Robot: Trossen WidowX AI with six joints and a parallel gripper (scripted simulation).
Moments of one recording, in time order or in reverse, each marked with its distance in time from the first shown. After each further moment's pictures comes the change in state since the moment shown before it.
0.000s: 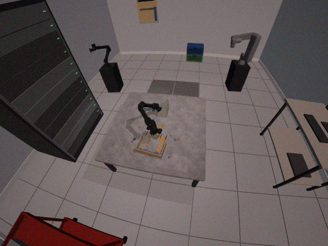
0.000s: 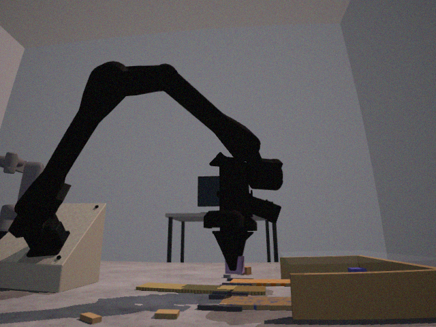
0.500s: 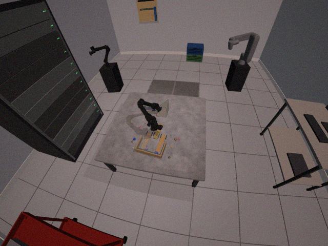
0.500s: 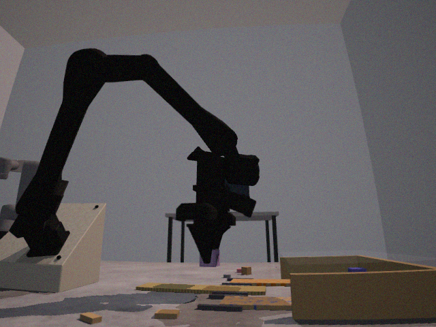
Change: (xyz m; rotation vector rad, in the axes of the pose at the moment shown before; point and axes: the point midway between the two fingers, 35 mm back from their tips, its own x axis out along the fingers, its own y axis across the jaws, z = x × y) arm -0.012 -0.012 -0.045 -0.006 0.004 -0.004
